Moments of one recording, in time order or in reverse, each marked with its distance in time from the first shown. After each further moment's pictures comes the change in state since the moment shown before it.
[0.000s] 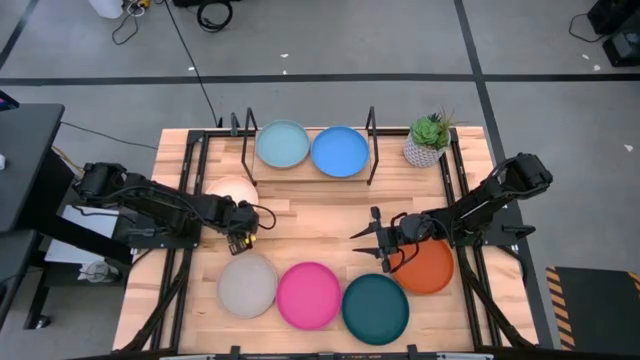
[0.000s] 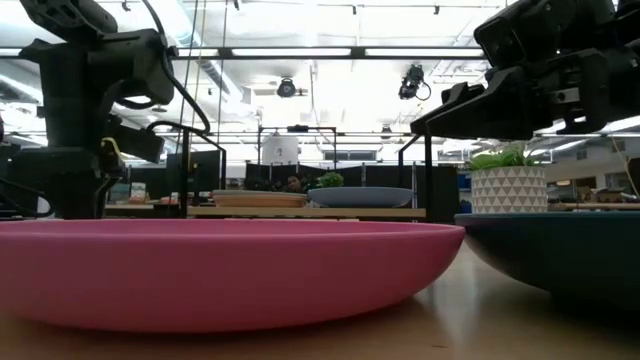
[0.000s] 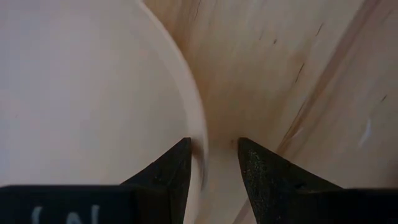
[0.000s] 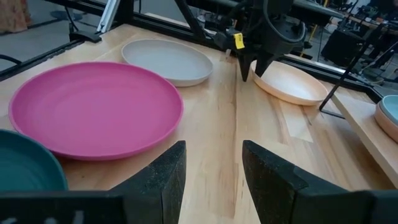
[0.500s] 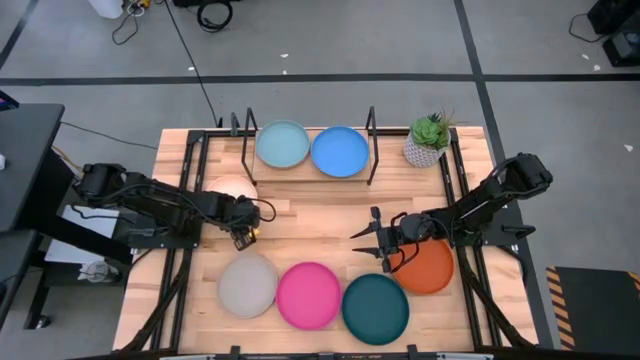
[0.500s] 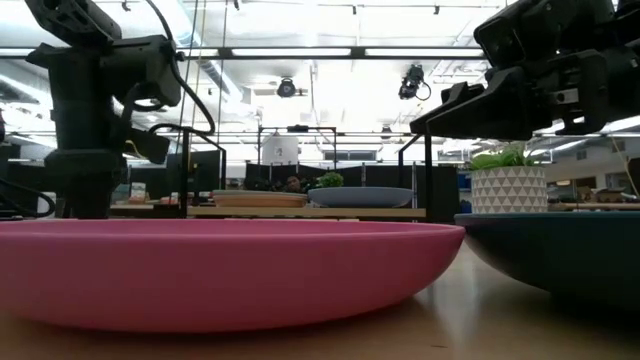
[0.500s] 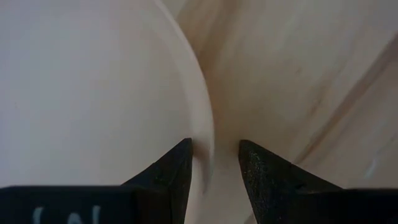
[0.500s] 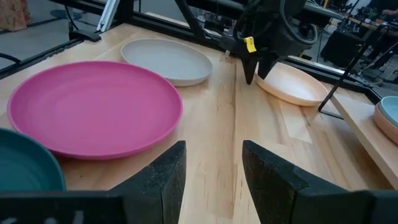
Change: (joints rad) left arm 0.077 -0.003 -0.003 0.051 -0.034 -0.077; right arm -0.001 0.000 0.000 0.000 0.000 -0.006
